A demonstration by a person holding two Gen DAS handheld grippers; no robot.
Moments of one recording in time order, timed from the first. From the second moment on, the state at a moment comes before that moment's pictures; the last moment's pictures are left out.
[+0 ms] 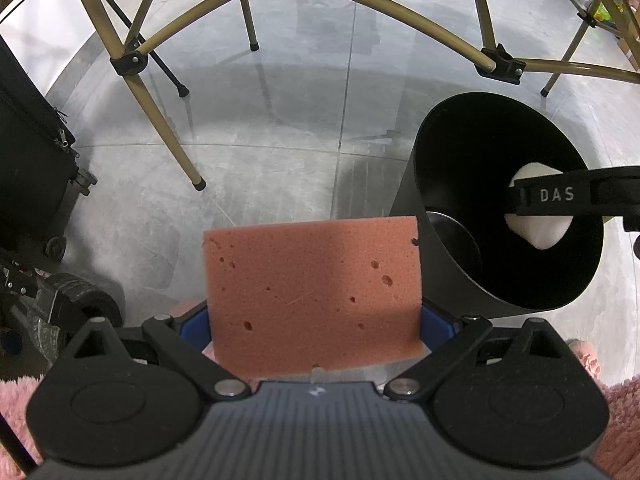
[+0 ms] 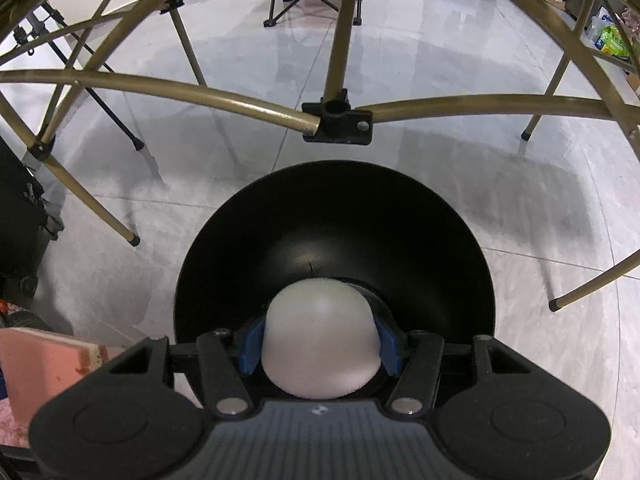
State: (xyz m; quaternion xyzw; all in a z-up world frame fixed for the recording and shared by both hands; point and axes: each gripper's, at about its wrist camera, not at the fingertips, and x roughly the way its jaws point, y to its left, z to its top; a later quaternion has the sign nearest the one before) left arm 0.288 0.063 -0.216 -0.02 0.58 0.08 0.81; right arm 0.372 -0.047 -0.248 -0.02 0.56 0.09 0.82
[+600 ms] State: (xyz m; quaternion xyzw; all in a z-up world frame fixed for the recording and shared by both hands) left arm 0.288 0.062 -0.217 -0.02 0.58 0.07 0.81; right arm 0.379 -0.045 -0.252 -0.02 0.57 0.09 0.82
